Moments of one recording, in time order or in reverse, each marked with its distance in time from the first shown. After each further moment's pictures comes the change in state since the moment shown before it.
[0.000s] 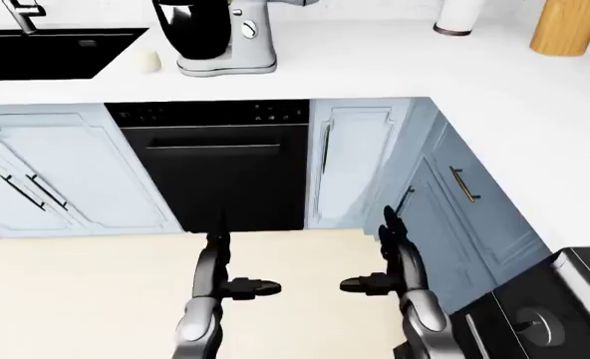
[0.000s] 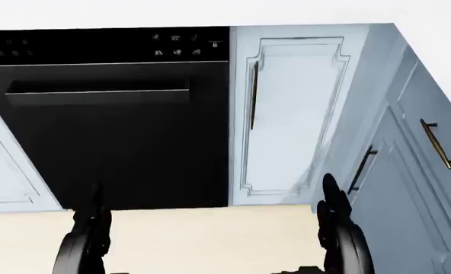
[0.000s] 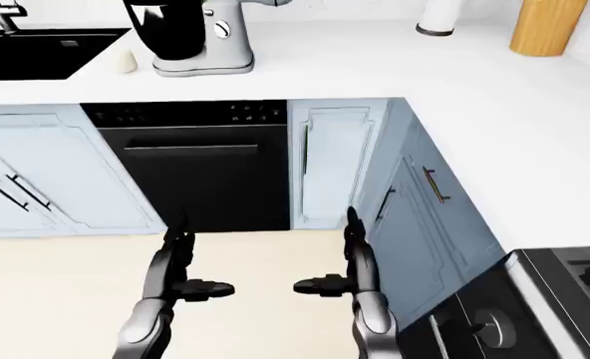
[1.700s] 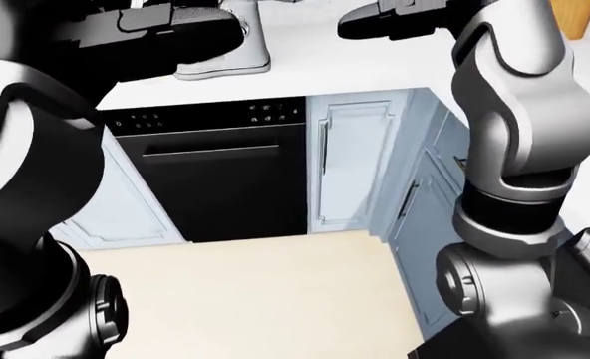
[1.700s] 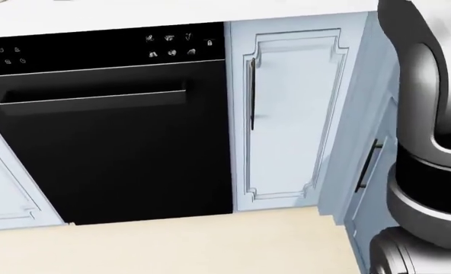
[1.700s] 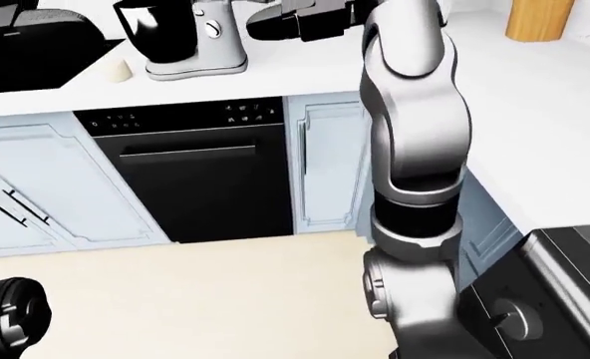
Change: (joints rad) left arm -1.021 0.569 0.205 -0.685 -1.093 0.955 0.856; right arm -1.200 -0.228 -0.055 -0.219 -0.024 0.694 -0.080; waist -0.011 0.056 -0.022
